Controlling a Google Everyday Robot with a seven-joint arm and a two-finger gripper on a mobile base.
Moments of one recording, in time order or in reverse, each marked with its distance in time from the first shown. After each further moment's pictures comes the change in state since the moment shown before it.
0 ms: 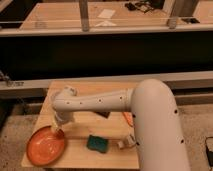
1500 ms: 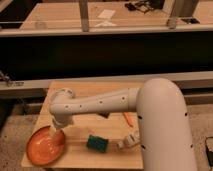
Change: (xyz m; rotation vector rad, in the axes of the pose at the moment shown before) arm -0.022 -0.018 -0.019 -0.015 -0.004 -0.026
